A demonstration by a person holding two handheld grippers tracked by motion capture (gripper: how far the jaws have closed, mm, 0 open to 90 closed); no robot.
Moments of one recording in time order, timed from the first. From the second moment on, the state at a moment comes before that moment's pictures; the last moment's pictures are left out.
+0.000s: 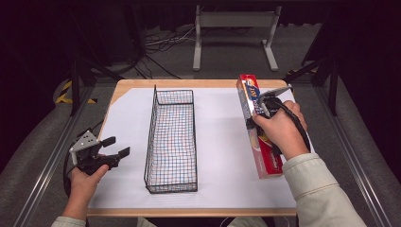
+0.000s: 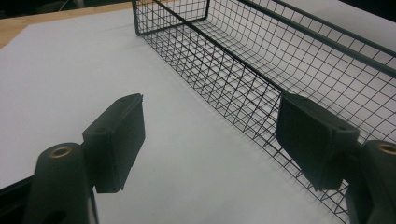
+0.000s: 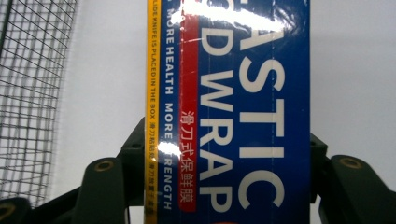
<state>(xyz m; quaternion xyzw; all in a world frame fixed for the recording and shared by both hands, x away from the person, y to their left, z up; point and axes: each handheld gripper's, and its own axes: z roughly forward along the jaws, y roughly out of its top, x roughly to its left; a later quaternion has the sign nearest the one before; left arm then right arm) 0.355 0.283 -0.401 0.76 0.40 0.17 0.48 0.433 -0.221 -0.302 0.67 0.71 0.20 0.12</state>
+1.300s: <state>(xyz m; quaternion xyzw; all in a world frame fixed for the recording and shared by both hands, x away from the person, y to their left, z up) 0.346 0.297 -0.399 0.74 0.41 0.18 0.50 0.445 -0.076 -0.269 0.66 0.70 0.27 0.08</state>
